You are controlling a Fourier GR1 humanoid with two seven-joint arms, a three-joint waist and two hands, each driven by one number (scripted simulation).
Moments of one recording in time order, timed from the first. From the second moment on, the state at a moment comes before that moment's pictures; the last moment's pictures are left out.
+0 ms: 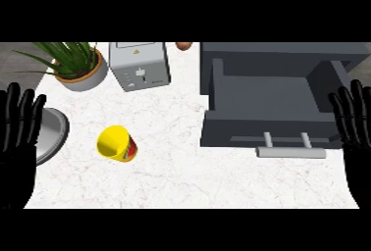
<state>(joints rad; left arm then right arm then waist) 0.04 0.09 0.05 -2.10 0.02 0.00 -0.02 0.03 -0.14 0.00 -2.10 0.00 -0.01 0.03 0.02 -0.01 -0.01</state>
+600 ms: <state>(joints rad) -0.04 0.30 0.03 -1.88 0.58 -0.48 0.06 -0.05 -0.14 0.06 -2.03 -0.03 0.05 0.06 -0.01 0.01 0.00</state>
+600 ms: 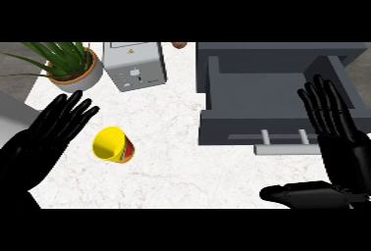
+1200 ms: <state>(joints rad) -0.23 0.36 0.12 -1.35 0.53 -0.75 -0.05 -0.13 -0.17 -0.01 -1.91 -0.09 0.11 0.05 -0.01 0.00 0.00</state>
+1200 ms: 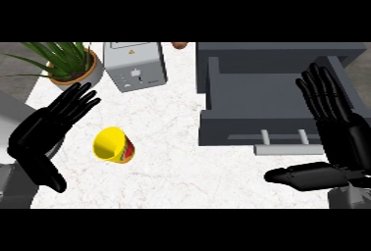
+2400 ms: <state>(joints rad) -0.46 0.36 0.07 -0.45 -0.08 -0.56 -0.73 -0.28 -0.18 -0.07 -1.87 -0.11 0.13 0.11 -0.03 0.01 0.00</state>
